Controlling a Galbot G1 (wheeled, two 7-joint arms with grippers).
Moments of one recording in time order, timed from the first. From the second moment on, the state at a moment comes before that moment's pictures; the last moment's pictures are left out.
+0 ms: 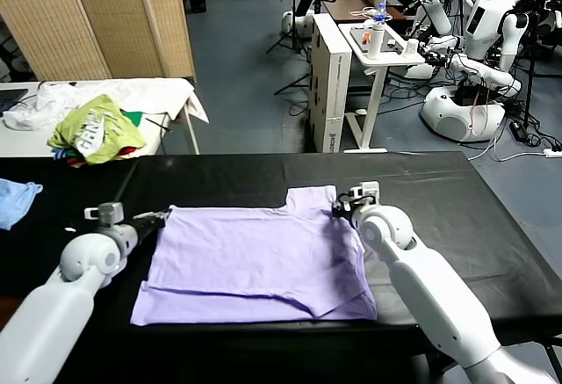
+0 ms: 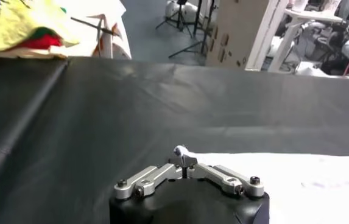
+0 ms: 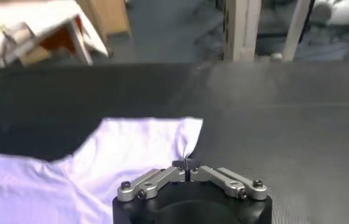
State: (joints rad) left arm 0.95 -0.82 -0.37 -1.61 -0.92 0.58 -0.07; right arm -0.67 1.08 0.05 1.62 0.91 -0.66 0.35
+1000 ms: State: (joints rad) left arm 1.42 -0.75 -0.65 -2.04 -0.91 0.59 -0.07; right arm -1.13 0.83 0.25 2.14 0.95 -0.74 0.37
